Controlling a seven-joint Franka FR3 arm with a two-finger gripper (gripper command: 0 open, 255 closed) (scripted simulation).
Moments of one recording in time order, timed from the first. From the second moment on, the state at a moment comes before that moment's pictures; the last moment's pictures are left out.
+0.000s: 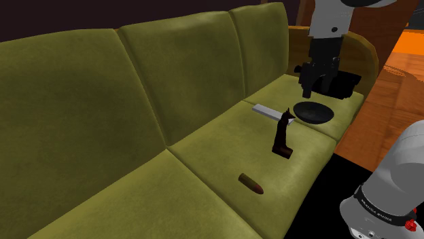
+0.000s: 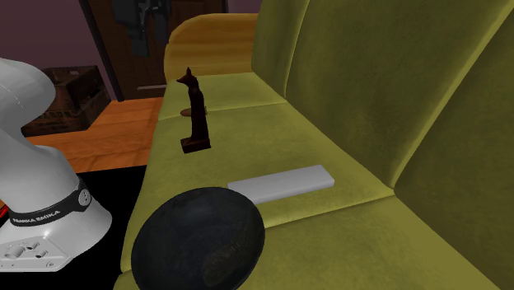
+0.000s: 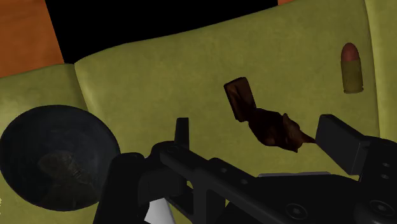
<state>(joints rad) 0.01 -0.77 -0.03 -2.39 0.09 1.47 0.16</state>
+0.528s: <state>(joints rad) -0.01 -0.65 -0.07 -2.46 0.04 1.69 0.08</state>
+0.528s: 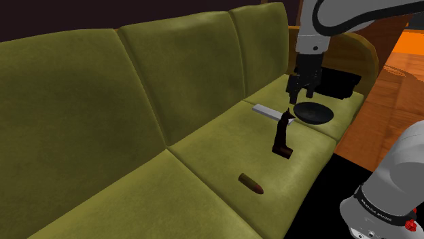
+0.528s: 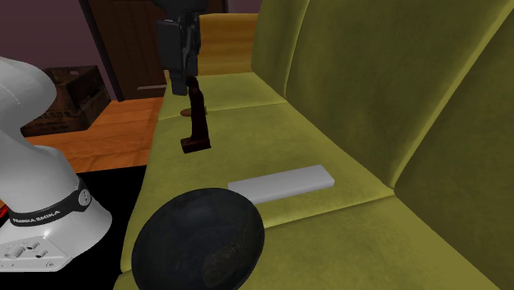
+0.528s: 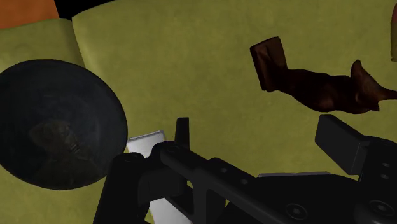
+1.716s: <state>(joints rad) -0.04 -0.09 -0.19 -2.35 0.01 2.26 -0.13</state>
